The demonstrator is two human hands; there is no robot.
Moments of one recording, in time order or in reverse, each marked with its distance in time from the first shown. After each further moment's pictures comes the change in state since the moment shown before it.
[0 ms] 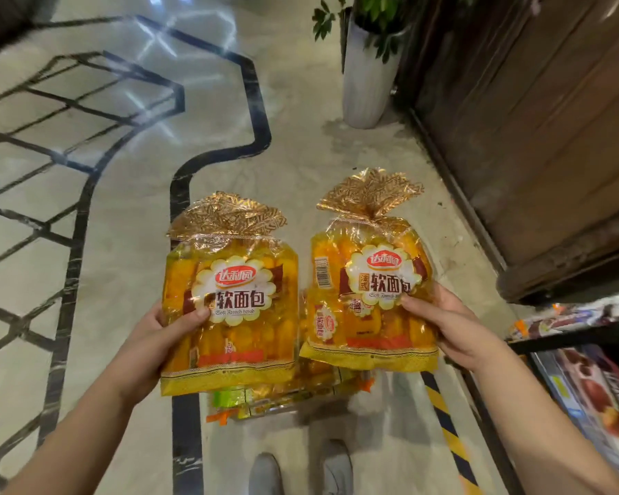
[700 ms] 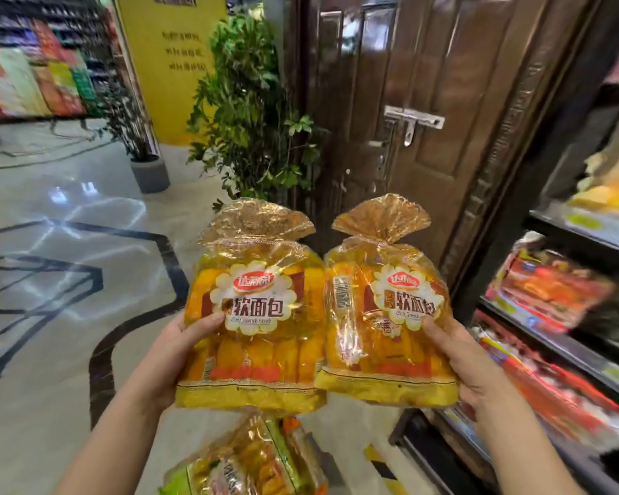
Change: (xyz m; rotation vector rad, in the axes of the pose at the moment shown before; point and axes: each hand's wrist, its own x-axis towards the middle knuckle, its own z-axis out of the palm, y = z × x) left_hand -0.129 0.189 0.128 -0.095 -0.542 0.332; right_hand -0.284 -0.132 0.013 0.281 0.355 -0.478
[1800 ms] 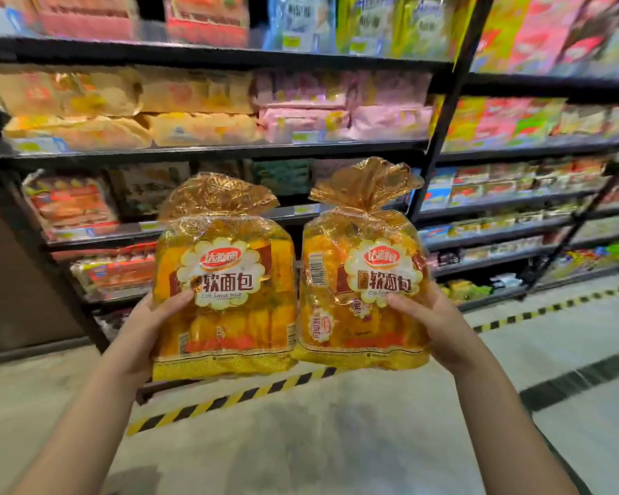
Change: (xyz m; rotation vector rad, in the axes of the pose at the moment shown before) left_hand -0.255 -0.153 0.332 0.263 -1.082 -0.297; right_hand -0.662 0.098 -0.082 -0.038 1.107 -0.448
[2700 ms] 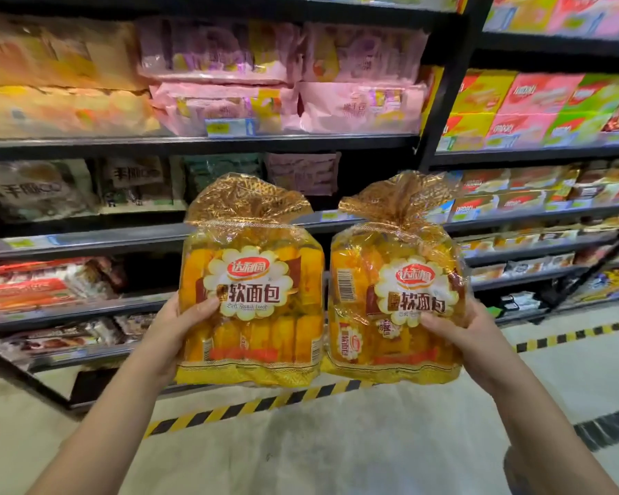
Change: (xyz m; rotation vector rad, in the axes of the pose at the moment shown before) left_hand 0.230 -0.076 0.227 0.018 0.038 -0.042; right_hand 0.215 -0.004 -0.267 -0.095 0.023 0.054
